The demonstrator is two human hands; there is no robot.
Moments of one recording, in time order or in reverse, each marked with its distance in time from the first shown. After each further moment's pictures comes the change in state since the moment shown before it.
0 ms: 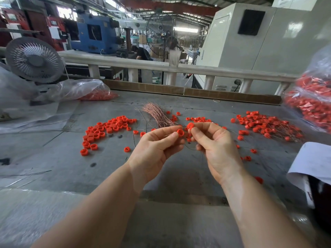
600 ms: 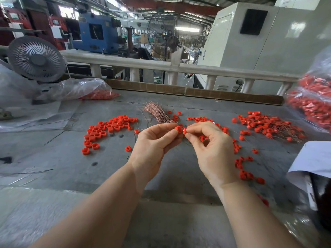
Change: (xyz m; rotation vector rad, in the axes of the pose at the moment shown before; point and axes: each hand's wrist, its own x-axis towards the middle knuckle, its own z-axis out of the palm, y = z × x) left_hand -0.001 -0.001 0.000 0.020 0.070 0.154; right_hand -0.007 0.001 0.008 -0.611 0.067 -0.567
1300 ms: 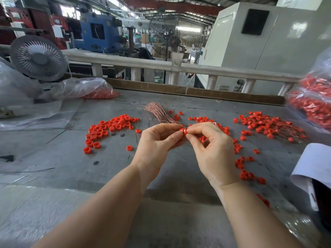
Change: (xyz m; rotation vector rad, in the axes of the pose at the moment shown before) left_hand -0.001 -0.001 0.000 0.203 -0.036 0.102; right_hand -0.001 -0.001 0.001 -0.047 0.000 -0.055
